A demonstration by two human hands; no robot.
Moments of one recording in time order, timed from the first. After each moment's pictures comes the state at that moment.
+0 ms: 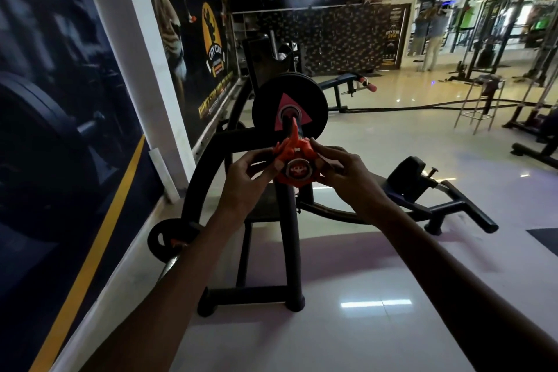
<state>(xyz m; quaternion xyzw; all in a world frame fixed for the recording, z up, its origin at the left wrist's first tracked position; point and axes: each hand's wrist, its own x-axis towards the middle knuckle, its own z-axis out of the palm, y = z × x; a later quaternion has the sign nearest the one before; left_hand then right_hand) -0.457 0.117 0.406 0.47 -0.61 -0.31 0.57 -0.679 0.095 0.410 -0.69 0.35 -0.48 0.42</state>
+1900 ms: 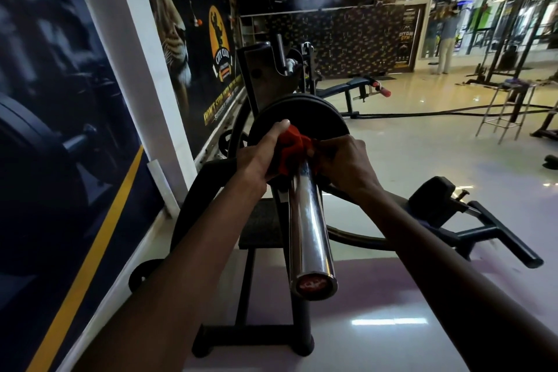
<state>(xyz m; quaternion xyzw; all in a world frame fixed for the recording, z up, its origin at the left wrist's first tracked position) -0.474 -0.121 0.460 0.58 -0.34 -0.49 0.56 -0.650 -0.112 0.450 -0.74 0.45 -0.47 0.13</state>
